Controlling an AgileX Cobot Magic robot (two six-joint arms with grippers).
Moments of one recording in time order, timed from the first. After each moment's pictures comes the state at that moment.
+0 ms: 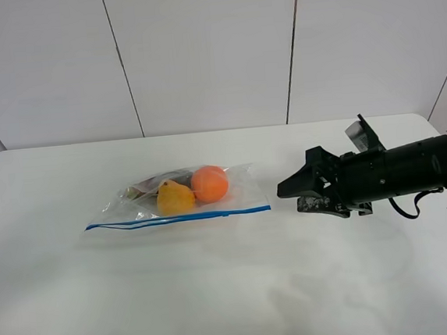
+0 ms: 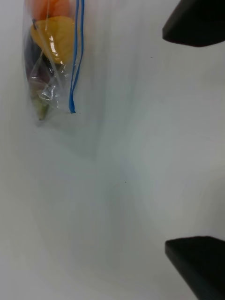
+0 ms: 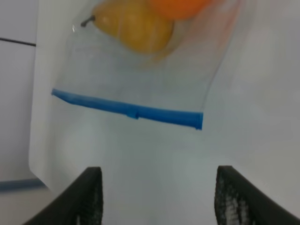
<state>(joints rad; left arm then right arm) -0.04 0.00 -0.49 0.02 1.07 -0.12 0.08 1.61 -0.68 1.47 0.77 -1.03</state>
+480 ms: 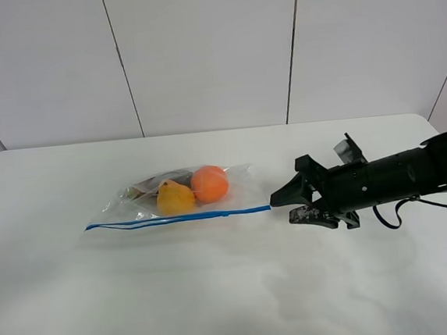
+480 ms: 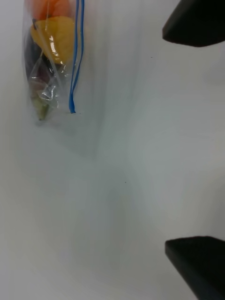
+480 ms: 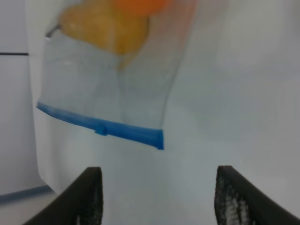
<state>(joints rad) -0.04 0.00 -0.49 0.02 1.07 -0.12 0.10 1.77 -0.71 1.52 0.78 -1.03</state>
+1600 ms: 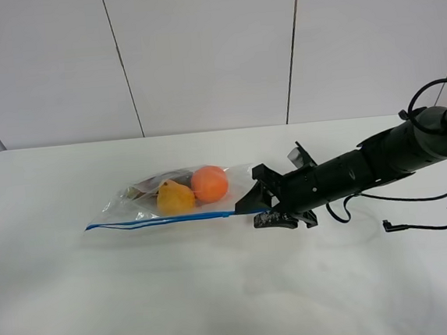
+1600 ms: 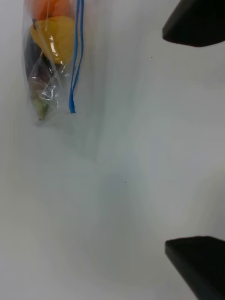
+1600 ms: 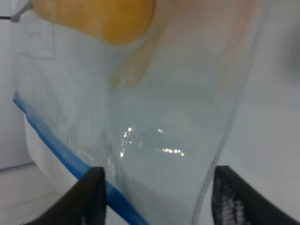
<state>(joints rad) -0.04 0.00 -0.49 0.02 1.07 -0.12 0.23 1.99 -0.93 1.51 0.78 -1.00</state>
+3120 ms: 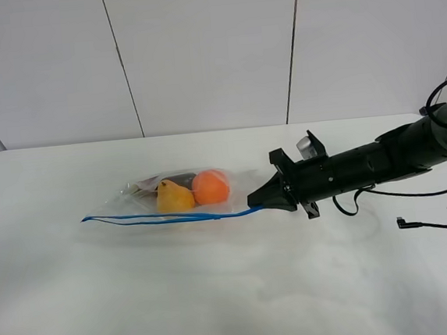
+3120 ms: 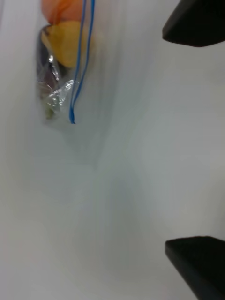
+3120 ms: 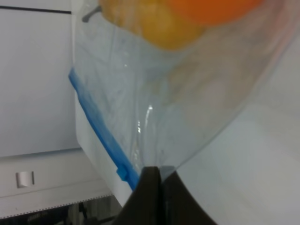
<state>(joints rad) -0.04 0.00 -0.53 0.02 1.06 -0.12 0.14 1.99 -0.93 1.55 0.97 -1.10</state>
